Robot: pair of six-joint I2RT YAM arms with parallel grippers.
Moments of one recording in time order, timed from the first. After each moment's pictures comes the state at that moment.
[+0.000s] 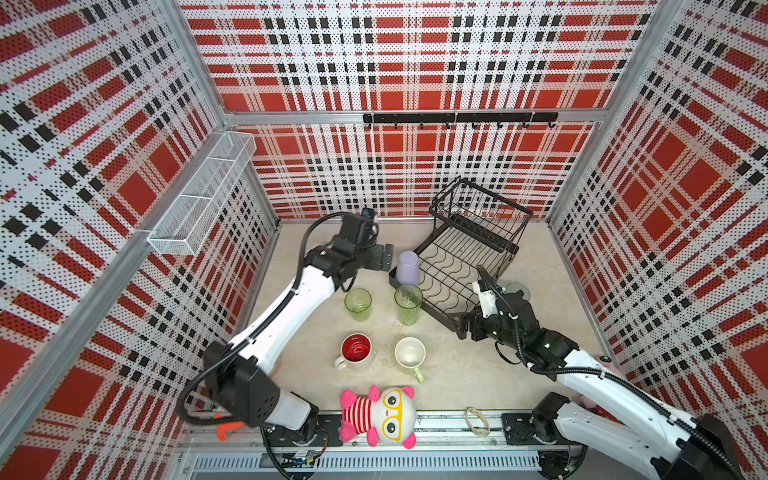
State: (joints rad) left arm -0.43 1.38 1.33 -0.62 -0.11 -0.22; right arm 0.67 0.95 0.65 -0.29 -0.01 0.39
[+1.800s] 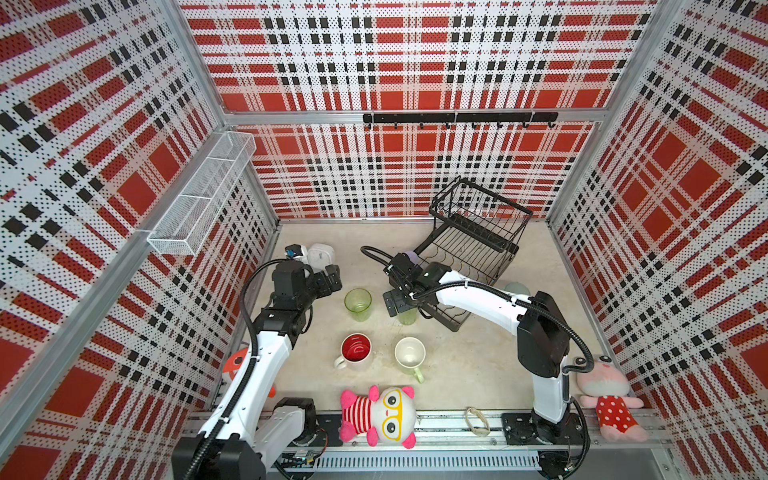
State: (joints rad) left arm -0.05 1.01 0.78 -0.26 0.06 -0.37; right arm 0.90 1.97 1.67 -0.84 0.18 0.47
